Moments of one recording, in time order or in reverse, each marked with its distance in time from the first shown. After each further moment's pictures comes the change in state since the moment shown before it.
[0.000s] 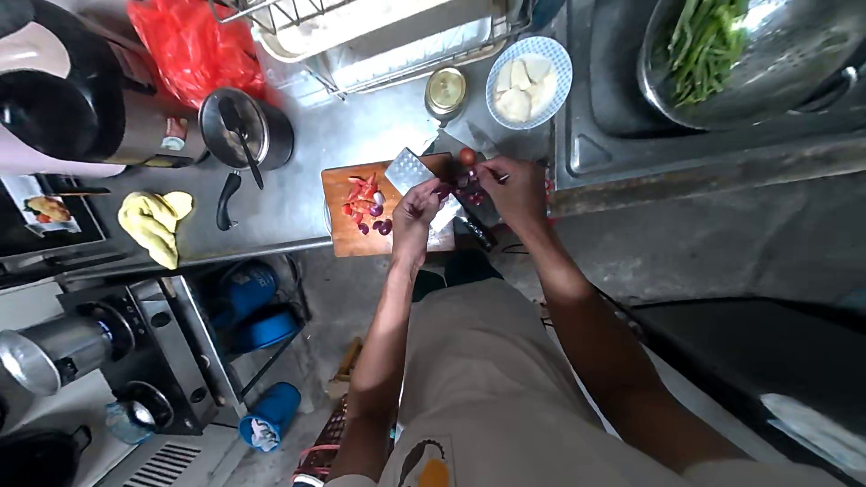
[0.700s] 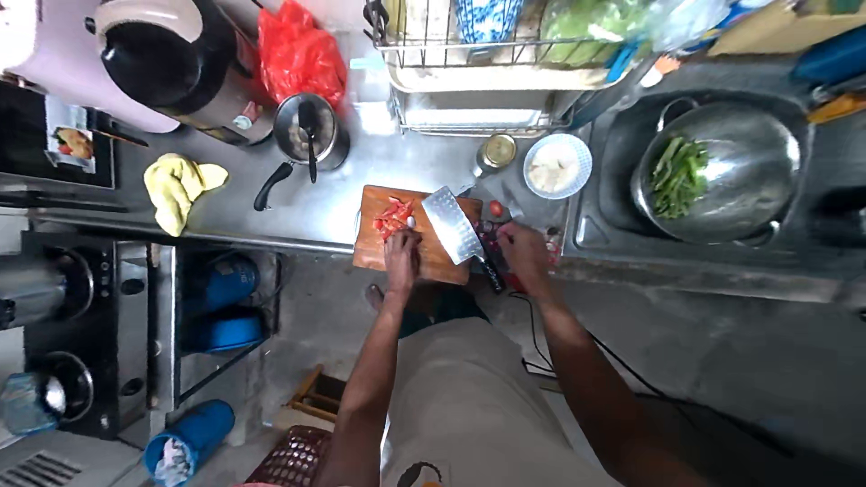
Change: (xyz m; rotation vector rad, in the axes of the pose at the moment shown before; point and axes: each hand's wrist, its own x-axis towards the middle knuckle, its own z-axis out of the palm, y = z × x) left_hand -0.007 -0.090 -0.110 1.176 0.334 0.365; right_hand -0.010 0.009 0.026 -0.454 -0.200 0.038
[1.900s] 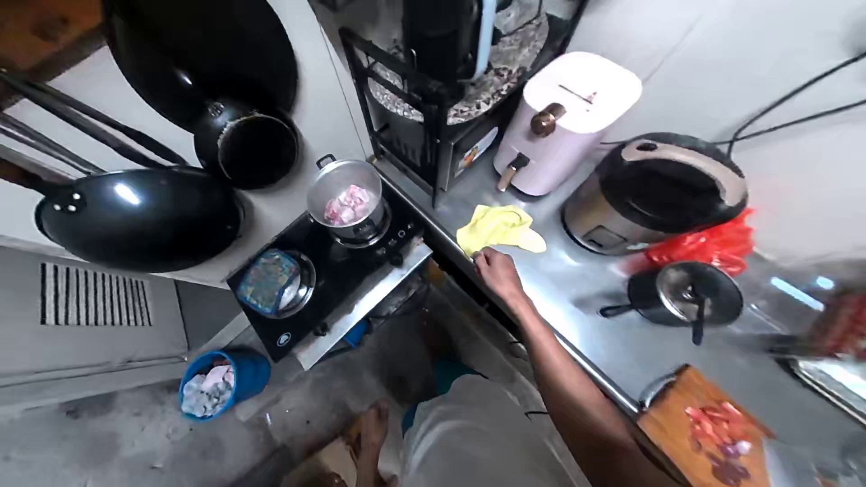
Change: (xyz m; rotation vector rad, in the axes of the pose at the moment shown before) left_hand -0.447 -0.512 -0.324 -0.499 0.010 -1.258; right_hand -0.102 -0.780 0.380 0.011 -0.373 -0.715
